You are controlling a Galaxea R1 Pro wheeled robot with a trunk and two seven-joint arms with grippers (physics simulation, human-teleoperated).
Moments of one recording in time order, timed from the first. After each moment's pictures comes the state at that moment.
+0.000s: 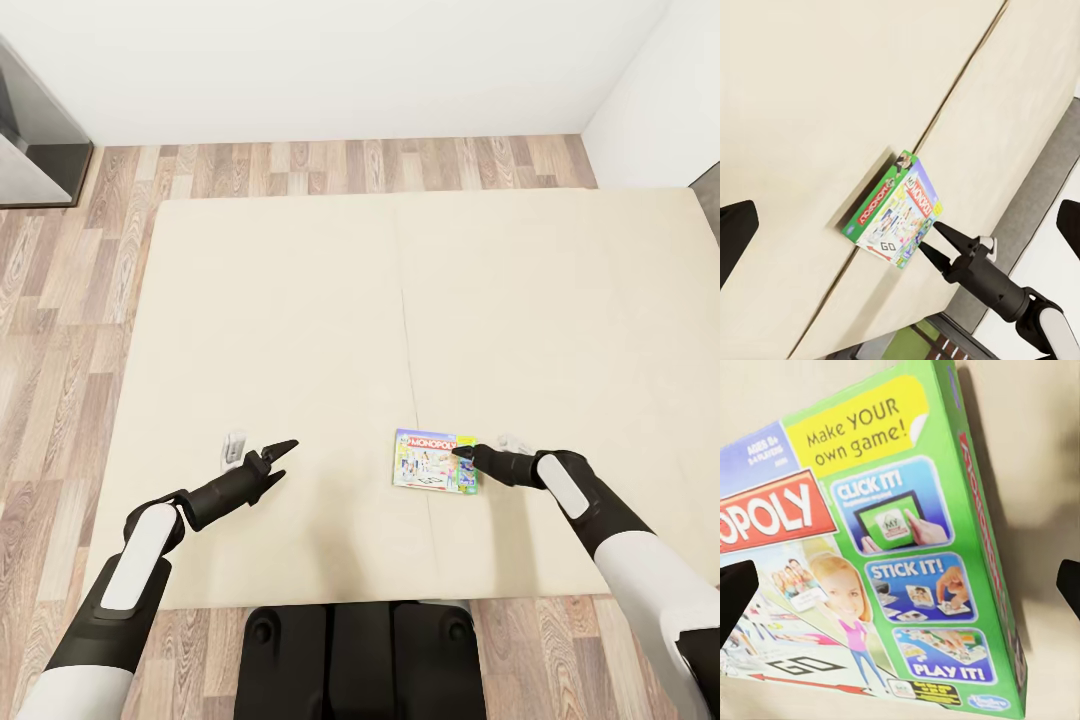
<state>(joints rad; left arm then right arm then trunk) -0.50 0.05 0.07 -1.31 1.16 0.82 -0.09 -0.90 -0.24 0.16 -0.66 -0.76 0.69 0.18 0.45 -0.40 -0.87</state>
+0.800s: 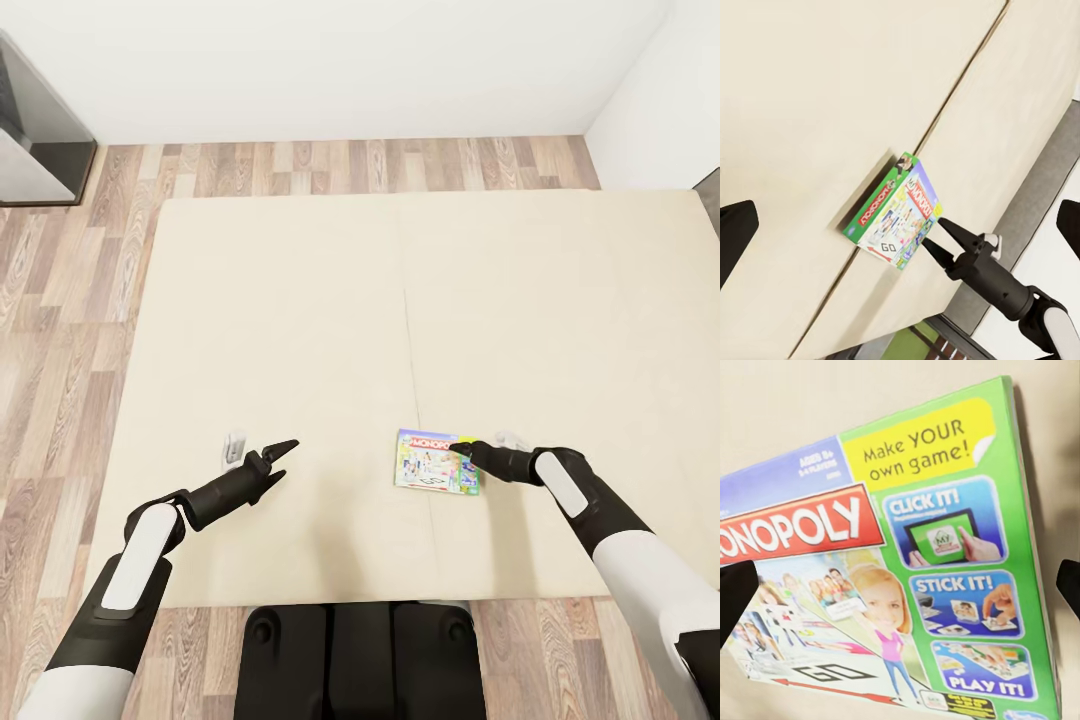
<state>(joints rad) -0.50 0.05 0.07 -1.31 1.16 0.82 -0.09 -0.90 -0.23 0.16 -0.69 -0.76 0.69 0.18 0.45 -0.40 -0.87</state>
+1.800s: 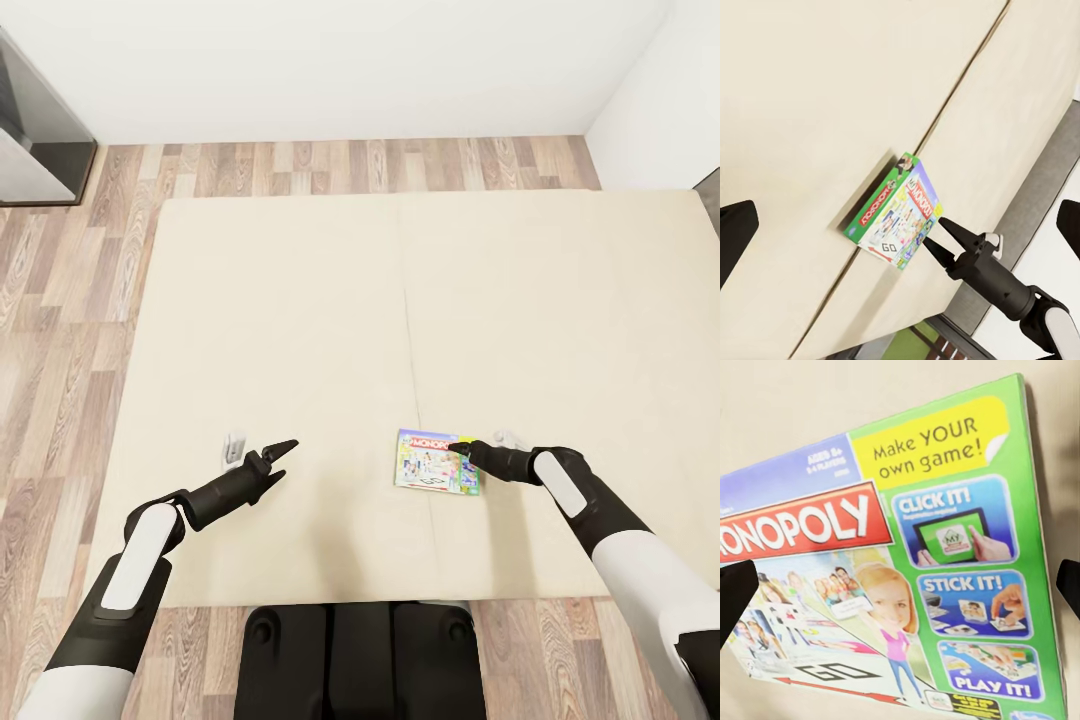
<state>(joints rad) -0.50 0.05 0.07 -1.31 1.16 0.82 -0.09 -0.90 -0.23 0.17 -0.69 -0.76 0.69 0.18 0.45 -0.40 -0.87</state>
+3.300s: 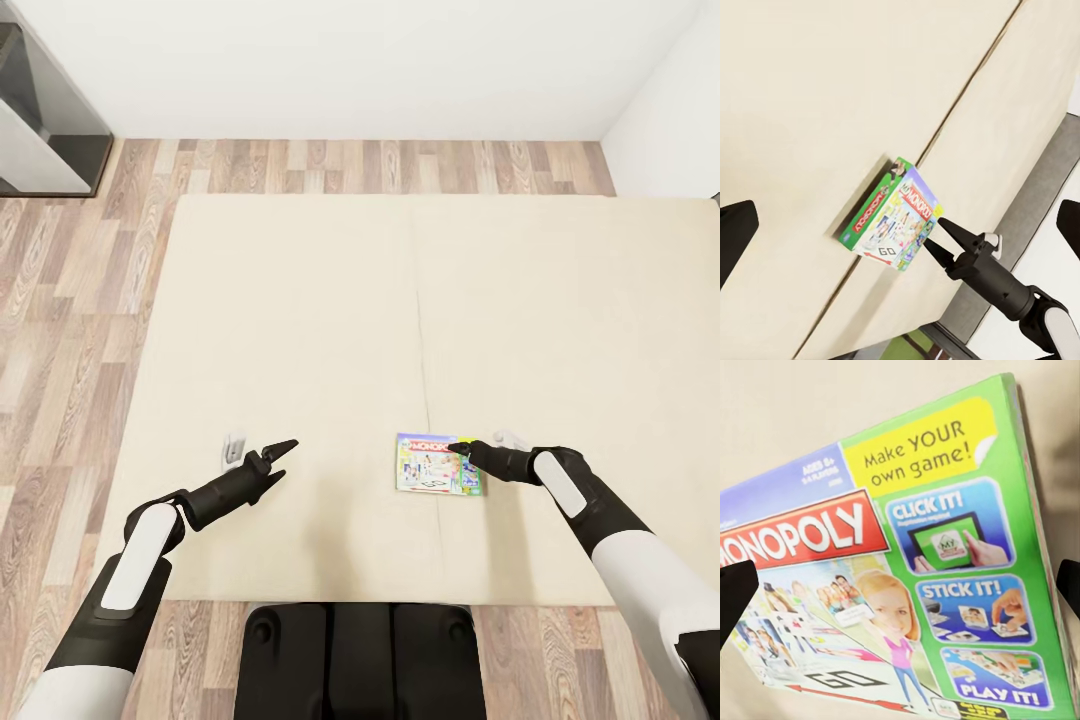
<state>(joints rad) -0.50 0.05 0.07 -1.31 1.16 0.82 -0.09 -0.90 -0.23 0.17 -0.69 -0.76 0.69 0.18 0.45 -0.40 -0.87</state>
